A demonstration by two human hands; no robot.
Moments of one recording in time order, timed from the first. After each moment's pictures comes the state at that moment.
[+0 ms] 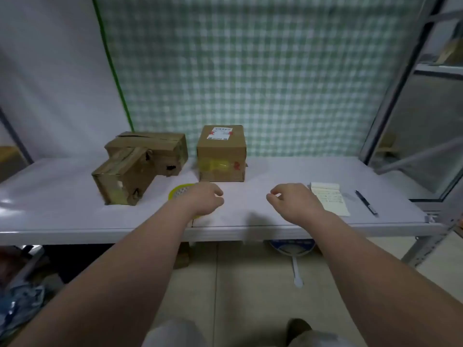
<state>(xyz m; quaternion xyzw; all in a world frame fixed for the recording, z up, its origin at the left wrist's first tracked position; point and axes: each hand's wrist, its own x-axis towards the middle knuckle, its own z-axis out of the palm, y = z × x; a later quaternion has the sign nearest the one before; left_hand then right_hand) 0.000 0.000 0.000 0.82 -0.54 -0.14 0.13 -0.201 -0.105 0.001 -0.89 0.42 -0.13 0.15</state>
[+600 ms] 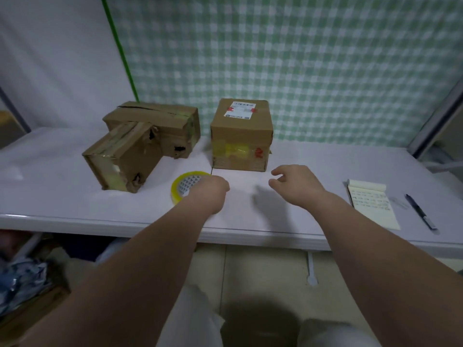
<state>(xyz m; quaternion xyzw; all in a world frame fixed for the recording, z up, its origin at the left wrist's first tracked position) 0.065 -0.067 -0.074 0.86 -0.50 -0.12 -0.01 -0.110 -0.172 -0.028 -0.88 0.41 -0.09 0.22</state>
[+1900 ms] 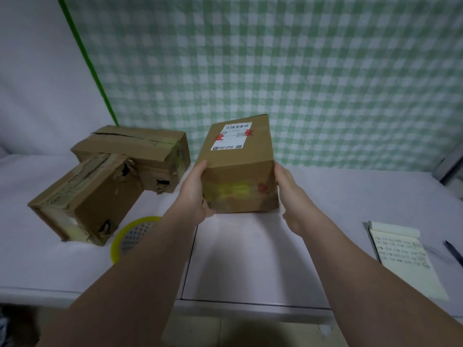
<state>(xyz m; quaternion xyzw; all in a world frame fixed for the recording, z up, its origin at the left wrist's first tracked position) 0.116 -0.147 -0.044 0.56 -0.01 -0.42 0.71 -0.041 -0.241 -0.028 -0.61 0.38 -0.21 0.67</state>
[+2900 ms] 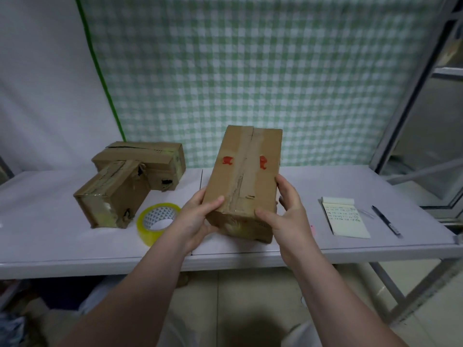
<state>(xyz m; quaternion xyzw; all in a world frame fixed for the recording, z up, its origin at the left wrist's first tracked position) 0.024 -0.019 -0.025 0.50 -0.23 -0.48 0.68 -0.150 -0.085 -0.009 -0.61 0.27 -0.44 0.60</state>
